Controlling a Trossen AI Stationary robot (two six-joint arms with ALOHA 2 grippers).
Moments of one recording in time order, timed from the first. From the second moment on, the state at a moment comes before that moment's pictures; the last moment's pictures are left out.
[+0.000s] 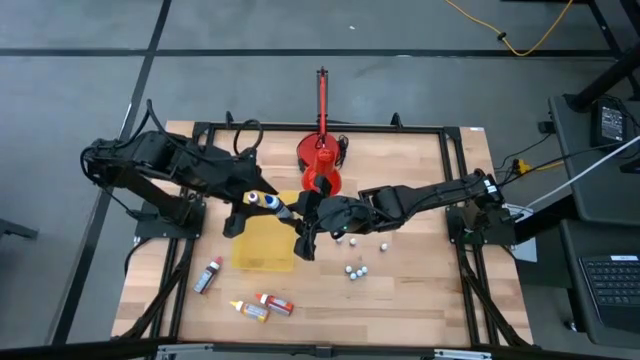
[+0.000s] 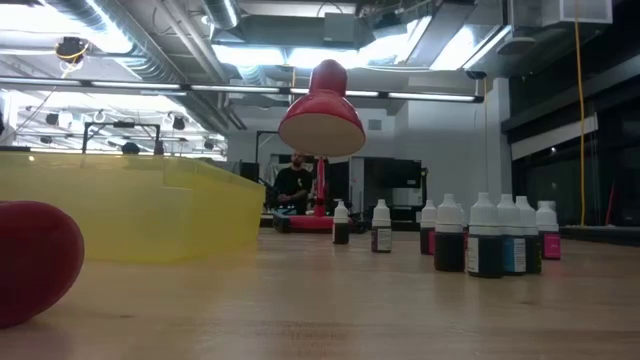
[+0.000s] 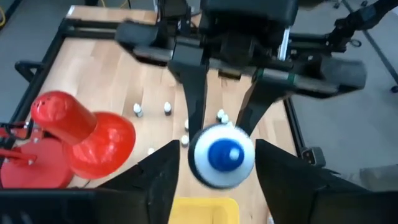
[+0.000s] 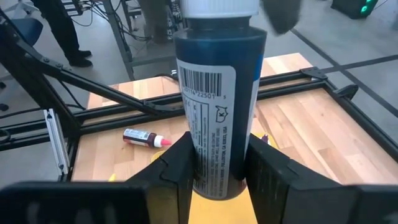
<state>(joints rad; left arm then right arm) -0.25 1.33 1.83 -1.14 -0.15 -0.23 0.28 1.92 2.01 -0.55 0.42 0.28</state>
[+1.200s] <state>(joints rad) -0.25 1.34 1.83 -1.12 -0.14 -0.20 0.28 1.89 2.01 -0.66 0.41 0.34</state>
